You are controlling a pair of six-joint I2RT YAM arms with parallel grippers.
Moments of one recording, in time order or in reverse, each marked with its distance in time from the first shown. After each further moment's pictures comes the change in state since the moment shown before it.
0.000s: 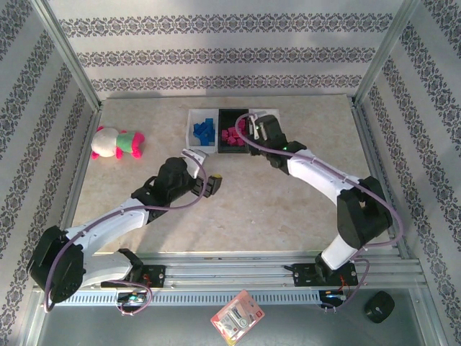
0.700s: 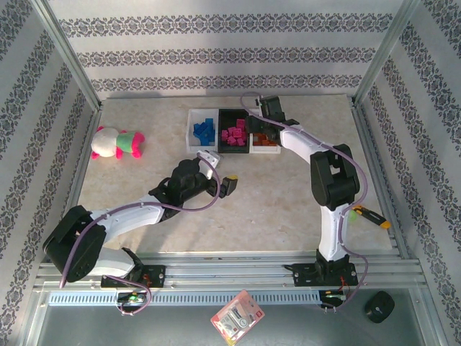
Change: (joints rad) left arm -0.052 0.160 -0.004 0.266 0.058 -0.035; right arm -0.161 0.396 0.342 0.026 -0.082 0.005
